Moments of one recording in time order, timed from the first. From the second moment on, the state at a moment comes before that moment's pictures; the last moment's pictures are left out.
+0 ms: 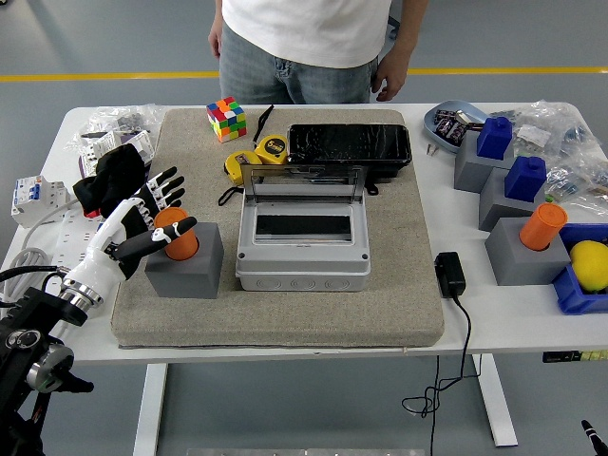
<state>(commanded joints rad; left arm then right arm) -0.07 0.08 -1.50 -1.27 1.23 -0.34 -0.17 0.09 -0.11 1.57 0.21 -1.41 -0.16 0.00</state>
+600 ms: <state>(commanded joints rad) -0.06 0.07 -1.48 -1.27 1.24 -0.28 -0.19 0.09 -0.11 1.56 0.22 -1.40 -0.16 -0.01</state>
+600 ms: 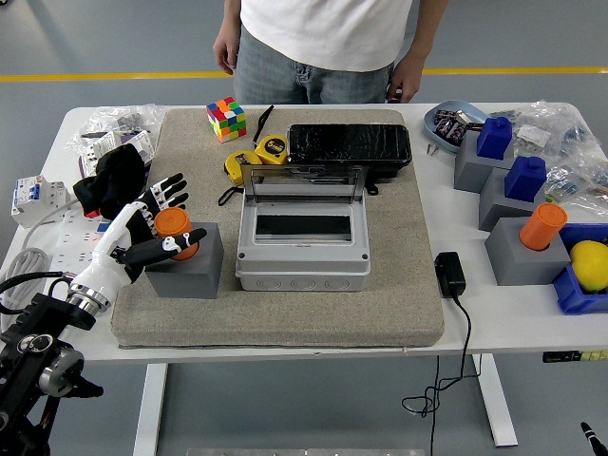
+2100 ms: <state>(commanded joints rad) -0.08 0.06 -1.41 -1.25 1.19 -0.20 -0.21 0.10 -0.11 1.57 0.21 -1.40 -0.16 -0.01</state>
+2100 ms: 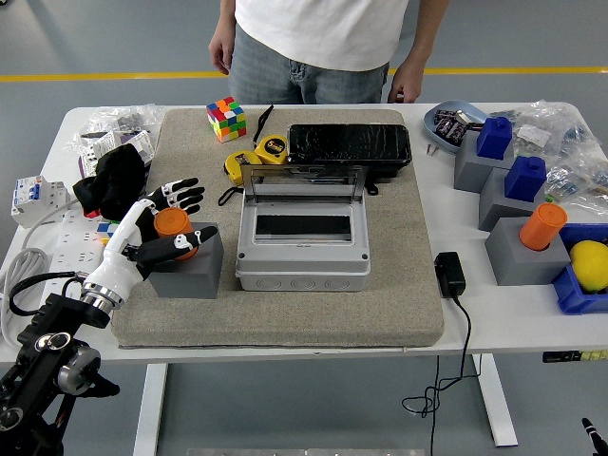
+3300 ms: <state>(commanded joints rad) -0.08 0.07 -1.40 -1.26 1.22 -0.16 -0.21 0.10 -0.12 1.56 0.21 -1.39 -0.16 -0.01</state>
